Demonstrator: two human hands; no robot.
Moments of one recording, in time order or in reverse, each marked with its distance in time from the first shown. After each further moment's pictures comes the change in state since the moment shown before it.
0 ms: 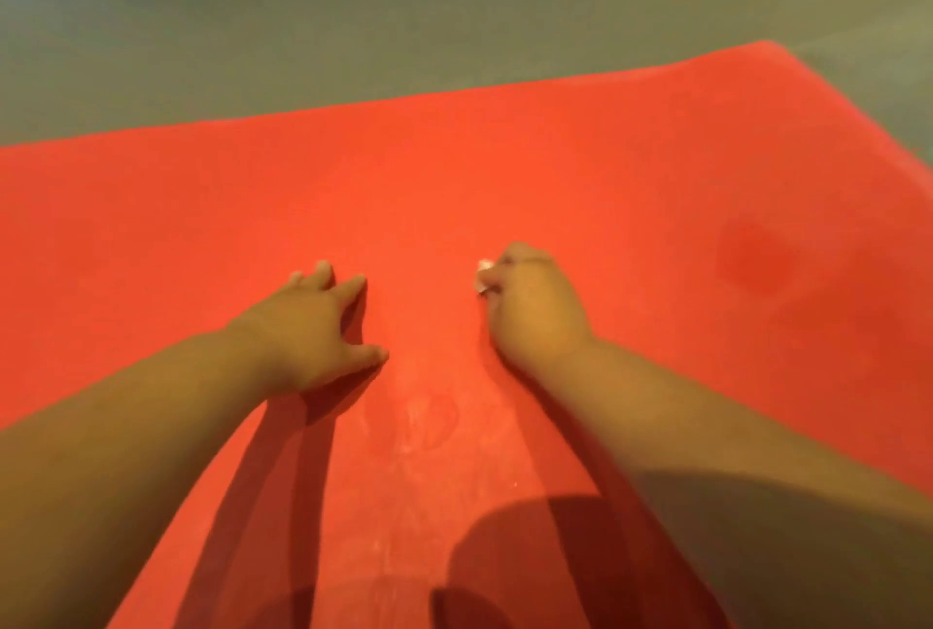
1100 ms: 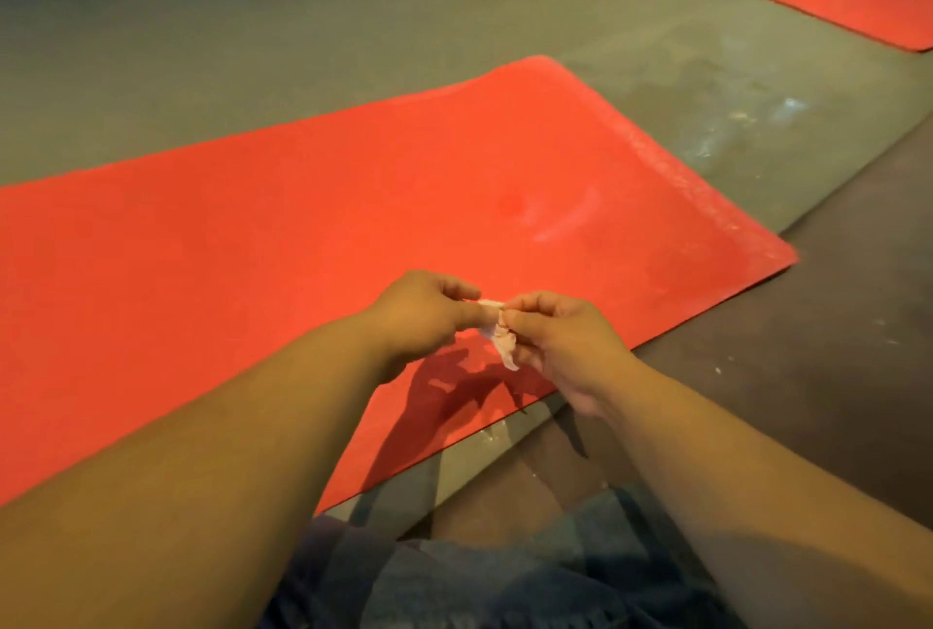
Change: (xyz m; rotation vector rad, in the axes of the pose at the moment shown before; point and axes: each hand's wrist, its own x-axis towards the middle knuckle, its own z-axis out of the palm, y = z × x) left_hand -0.123 0.245 -0.016 -1.002 -0.124 0.270; right_hand -0.231 0.056 -0.135 1.413 0.114 0.684
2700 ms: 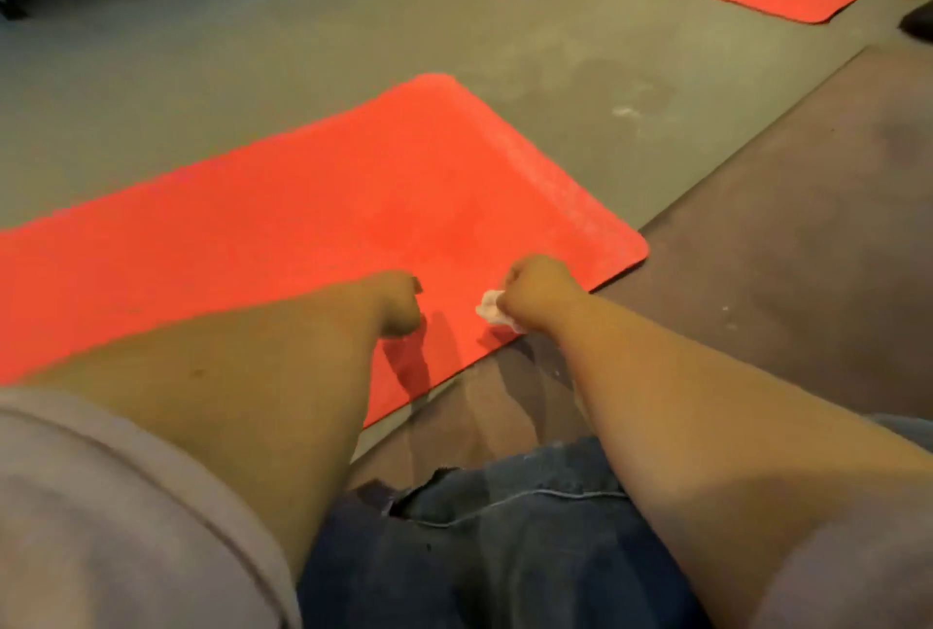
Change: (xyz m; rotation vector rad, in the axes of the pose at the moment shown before) left_hand 0.078 0.105 0.115 1.112 -0.054 -0.055; right_hand 0.045 -0.067 -0.176 -0.968 0.192 -0.014
